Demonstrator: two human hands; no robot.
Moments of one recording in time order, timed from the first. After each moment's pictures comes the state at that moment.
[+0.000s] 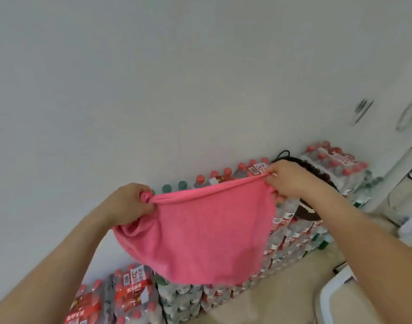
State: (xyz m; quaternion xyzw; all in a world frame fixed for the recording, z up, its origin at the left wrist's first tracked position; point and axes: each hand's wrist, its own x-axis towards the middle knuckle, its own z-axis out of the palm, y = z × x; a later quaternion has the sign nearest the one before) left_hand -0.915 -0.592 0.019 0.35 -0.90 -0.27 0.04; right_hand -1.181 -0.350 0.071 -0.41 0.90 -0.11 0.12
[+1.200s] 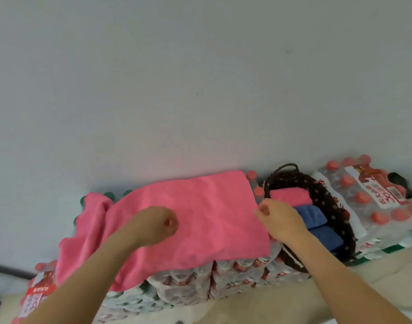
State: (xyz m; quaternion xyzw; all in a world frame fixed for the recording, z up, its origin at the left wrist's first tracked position) left_hand -1.182 -0.526 -0.070 0.34 -0.92 -0.16 -0.14; right_hand -1.447 -0.358 -0.096 -0.45 0.86 -0.13 0.18
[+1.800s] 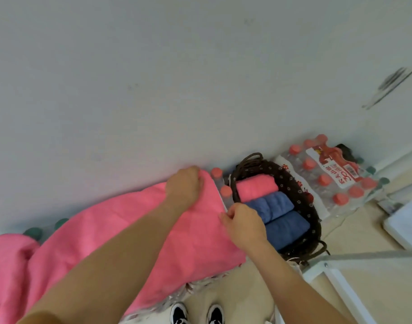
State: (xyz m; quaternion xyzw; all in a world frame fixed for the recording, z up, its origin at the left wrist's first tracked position) left_hand -1.392 -0.556 -0.135 0.35 -0.92 -0.17 0.04; right_hand -1.437 -0.381 -0.126 -0.27 0.92 -0.21 0.22
